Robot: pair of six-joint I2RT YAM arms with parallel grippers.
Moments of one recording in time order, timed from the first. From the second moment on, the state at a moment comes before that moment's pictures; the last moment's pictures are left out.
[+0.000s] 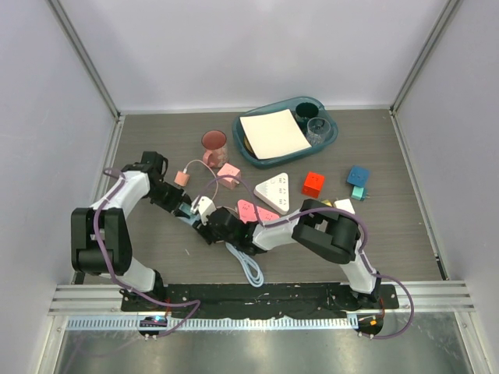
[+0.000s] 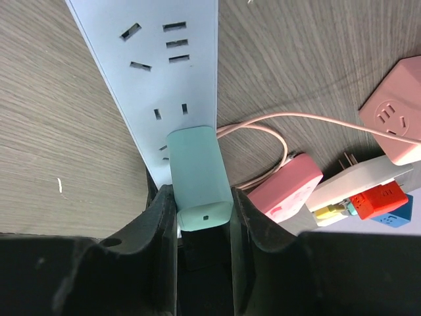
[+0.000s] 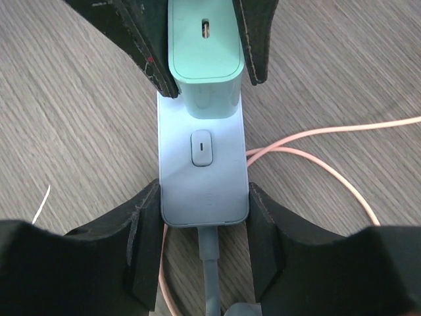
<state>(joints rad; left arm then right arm) -0.03 1.53 0.98 -0.84 0.31 -1.04 1.19 2.07 1.10 0.49 0.22 0.07</state>
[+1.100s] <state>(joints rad) -0.05 1.52 1.01 -0.85 0.33 -0.94 1.19 2.02 1.12 0.37 0.22 0.19</state>
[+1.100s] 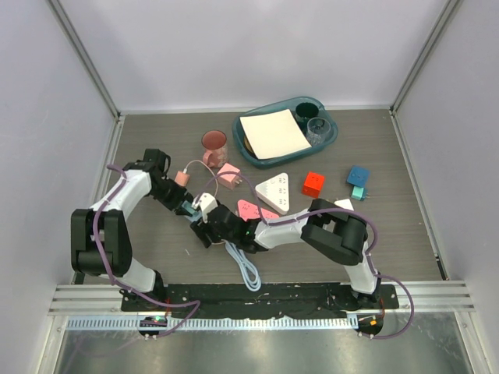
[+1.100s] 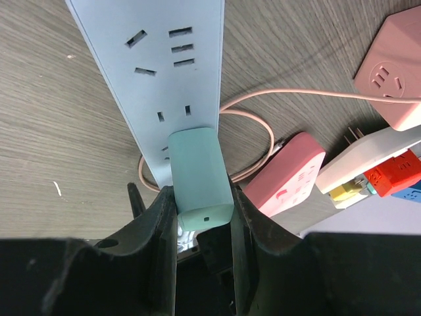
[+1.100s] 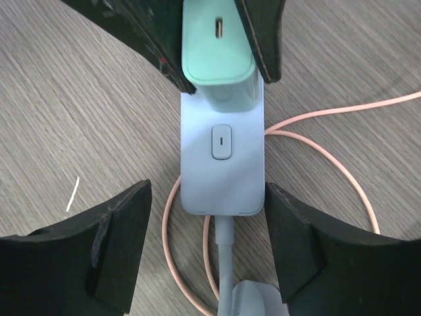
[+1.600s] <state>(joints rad) -0.05 1.52 0.98 -0.81 0.35 -0.94 1.18 2.02 1.17 0.36 0.22 0.16</state>
